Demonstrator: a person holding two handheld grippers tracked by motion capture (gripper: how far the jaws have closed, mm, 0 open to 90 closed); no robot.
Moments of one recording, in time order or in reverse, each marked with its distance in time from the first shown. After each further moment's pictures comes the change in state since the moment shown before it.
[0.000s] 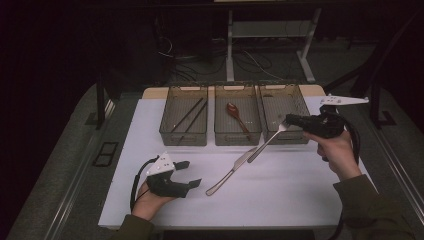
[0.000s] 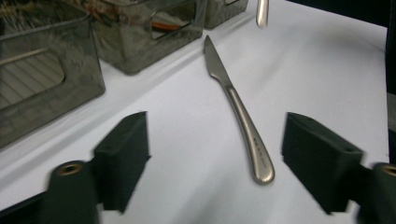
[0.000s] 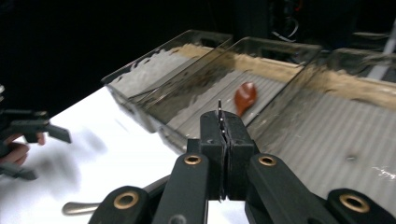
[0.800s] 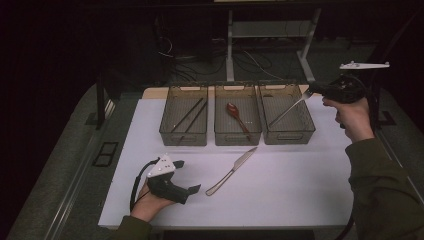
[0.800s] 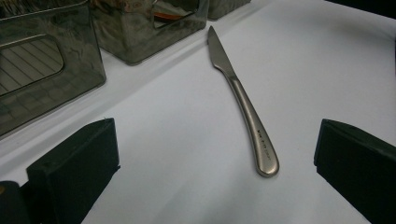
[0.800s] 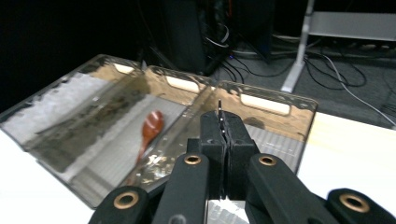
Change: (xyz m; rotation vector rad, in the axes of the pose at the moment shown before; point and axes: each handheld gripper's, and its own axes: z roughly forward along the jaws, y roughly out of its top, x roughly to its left) left arm -0.003 -0.002 0.004 0.017 0.011 -0.003; right arm -0.077 0.057 -0.006 0.002 -0.240 0.026
